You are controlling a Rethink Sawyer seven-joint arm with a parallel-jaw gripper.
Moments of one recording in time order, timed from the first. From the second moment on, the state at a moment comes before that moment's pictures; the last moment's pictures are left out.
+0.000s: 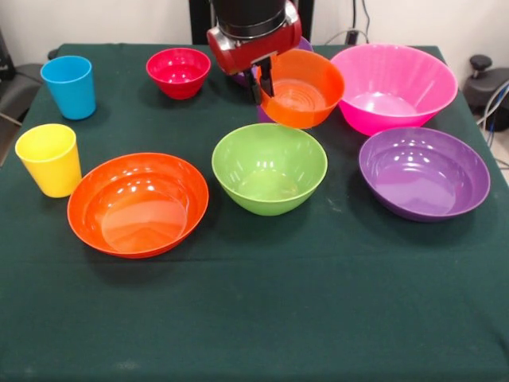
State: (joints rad) arm -0.85 -0.54 0.90 1.66 -0.72 1.01 1.62
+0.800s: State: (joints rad) arm -0.85 -0.44 0.89 1.60 -0.72 1.02 1.60
